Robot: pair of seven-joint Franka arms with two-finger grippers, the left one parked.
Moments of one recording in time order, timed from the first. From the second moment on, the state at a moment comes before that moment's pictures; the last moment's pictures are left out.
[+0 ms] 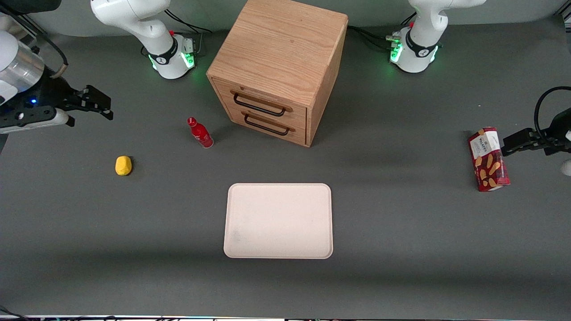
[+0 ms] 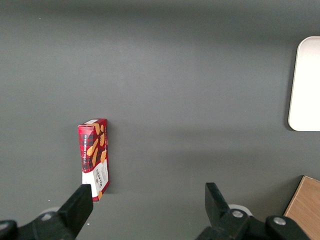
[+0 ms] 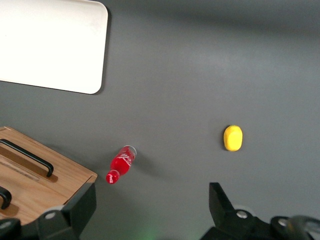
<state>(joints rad) 0.37 -0.08 -0.21 -1.65 0.00 1.55 0.05</state>
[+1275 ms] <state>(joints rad) 0.74 -0.40 -0.25 -2.02 -0.07 1.55 0.41</state>
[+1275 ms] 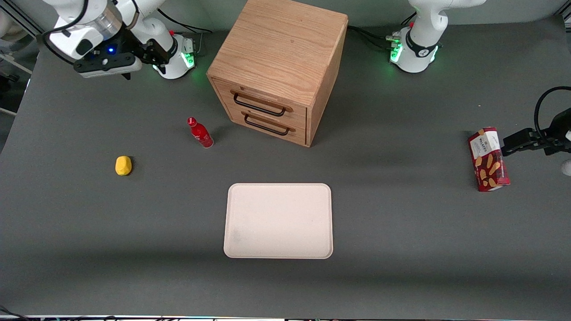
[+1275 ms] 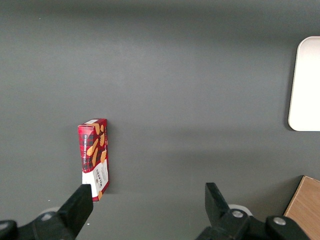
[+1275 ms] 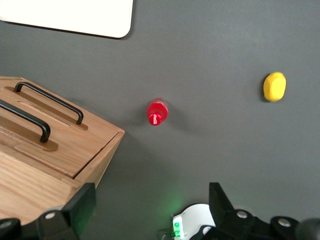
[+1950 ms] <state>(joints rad) 0.79 -0.45 -0.27 -2.09 -0.09 1.56 0.55</state>
